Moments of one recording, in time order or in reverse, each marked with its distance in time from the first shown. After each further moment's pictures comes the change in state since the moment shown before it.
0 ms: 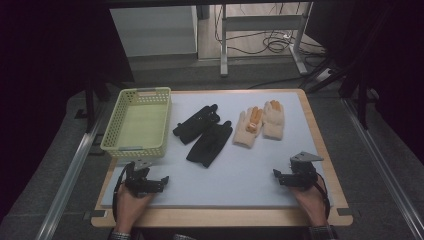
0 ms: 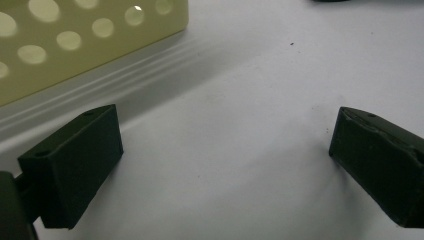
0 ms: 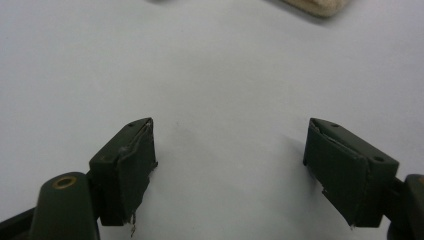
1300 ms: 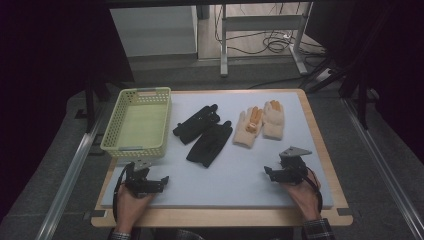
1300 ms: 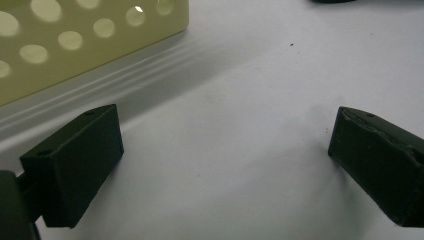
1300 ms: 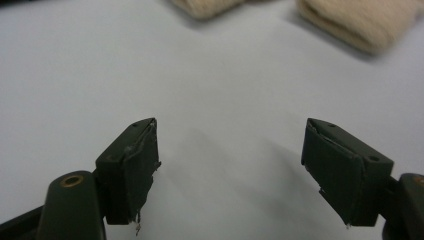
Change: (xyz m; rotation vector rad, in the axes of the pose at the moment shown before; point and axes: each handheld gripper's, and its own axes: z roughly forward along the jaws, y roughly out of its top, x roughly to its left) left arm 0.000 -0.001 0.000 -0.006 0.002 -0.004; right arm 0.020 0.025 0.011 0.019 0.040 -0.037
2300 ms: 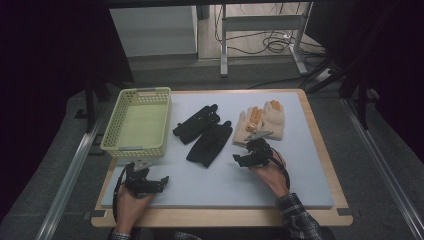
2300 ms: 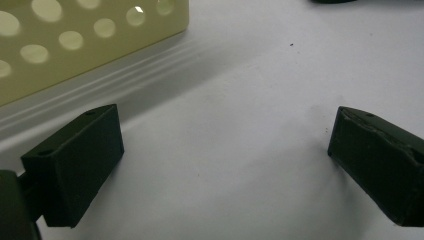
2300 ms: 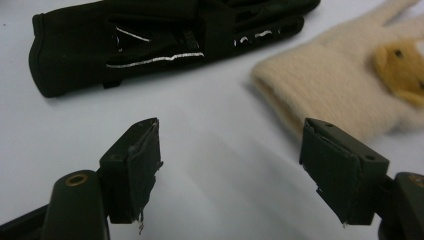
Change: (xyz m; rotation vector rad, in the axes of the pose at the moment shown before) left arm 0.000 0.000 0.000 -0.003 0.001 0.000; right arm 0.050 0.075 0.063 0.006 0.144 -0.094
